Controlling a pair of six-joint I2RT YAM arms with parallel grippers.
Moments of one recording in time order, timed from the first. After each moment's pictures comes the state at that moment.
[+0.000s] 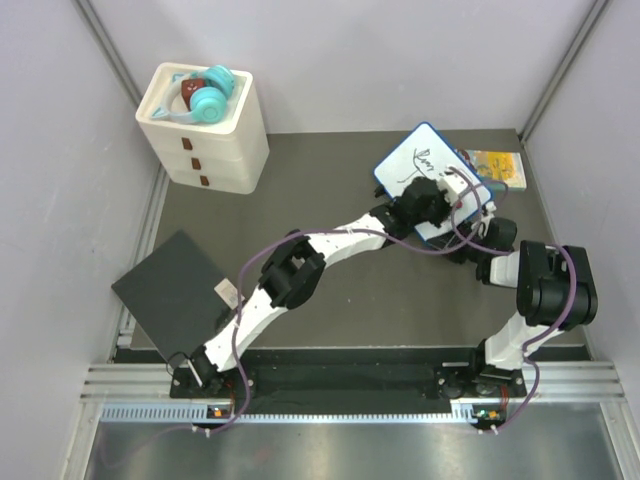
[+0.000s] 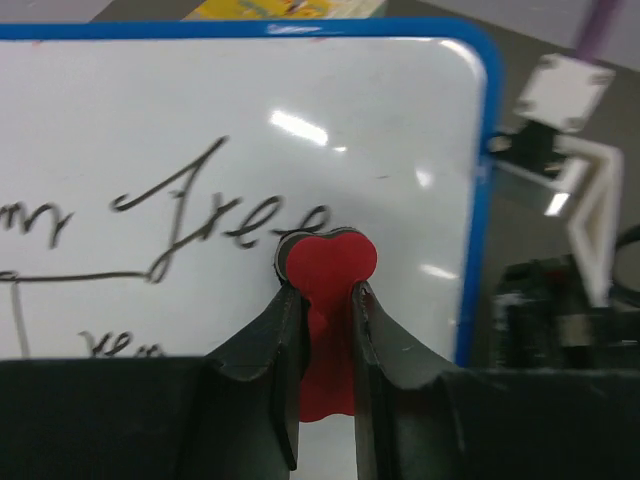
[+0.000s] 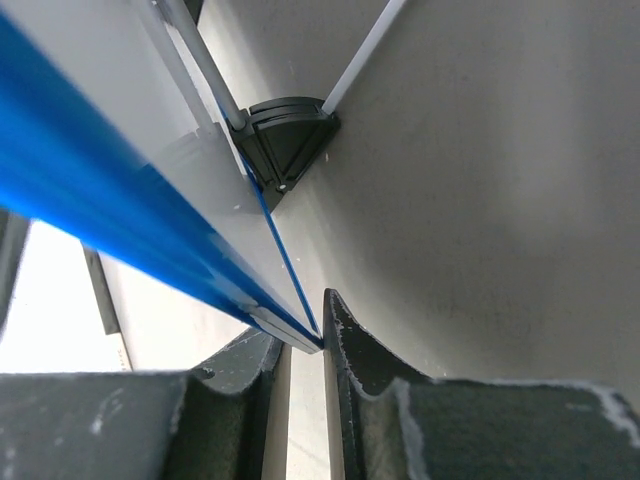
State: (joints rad) left arm -0.92 2.54 2.17 0.11 0.04 0.06; right arm -0.15 1.66 0.49 0.57 -0.65 0.69
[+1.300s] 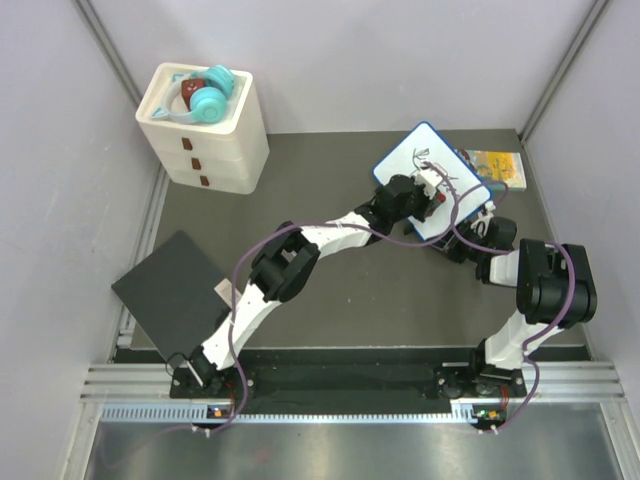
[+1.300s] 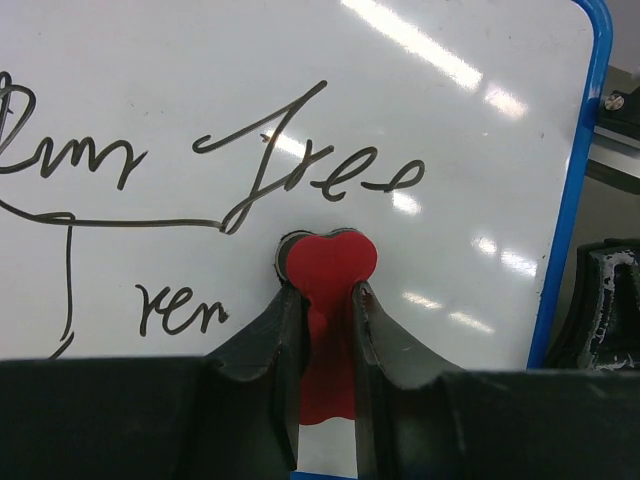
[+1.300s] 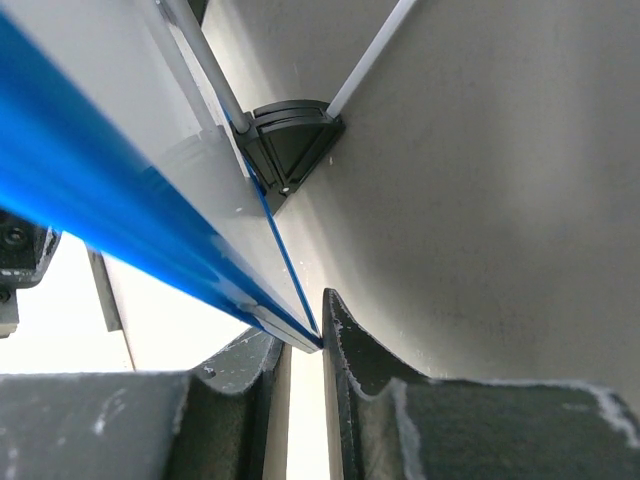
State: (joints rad) left arm -0.87 2.49 1.98 0.31 0.11 0.01; right arm -0.15 1.68 0.50 0.58 -0.66 0.69
